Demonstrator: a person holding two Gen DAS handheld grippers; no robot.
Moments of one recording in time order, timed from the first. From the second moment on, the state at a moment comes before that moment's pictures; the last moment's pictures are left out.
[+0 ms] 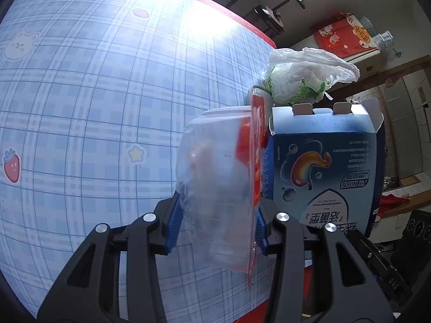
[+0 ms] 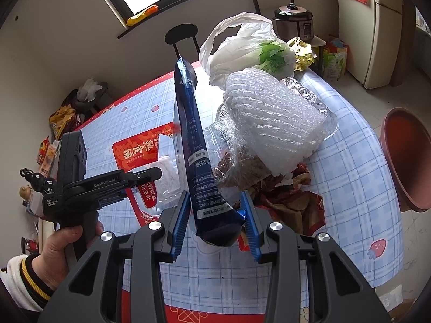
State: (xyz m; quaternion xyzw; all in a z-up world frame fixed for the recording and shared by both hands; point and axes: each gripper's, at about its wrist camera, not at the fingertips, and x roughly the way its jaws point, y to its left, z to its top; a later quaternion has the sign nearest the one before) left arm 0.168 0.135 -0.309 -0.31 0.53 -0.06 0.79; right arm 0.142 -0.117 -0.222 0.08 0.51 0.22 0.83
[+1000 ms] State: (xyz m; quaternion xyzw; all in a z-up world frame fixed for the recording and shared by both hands) left arm 0.067 0.148 -0.156 -0.16 0.44 0.09 0.88; right arm 0.130 -0.137 -0.178 0.14 0.43 0.28 0.85
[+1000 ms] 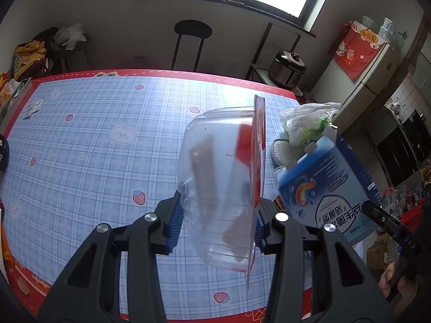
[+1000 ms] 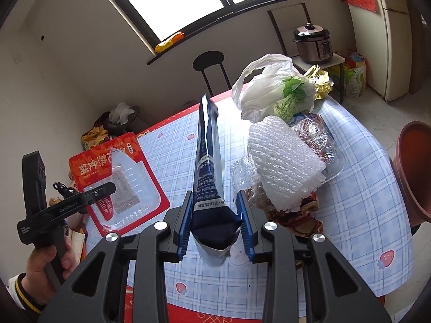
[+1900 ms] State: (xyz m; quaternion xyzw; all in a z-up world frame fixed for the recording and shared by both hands) left arm 0.062 0.105 -0.132 -0.15 0.41 0.06 0.90; right arm 0.132 -0.183 -0.115 0.11 0.39 0.29 0.87
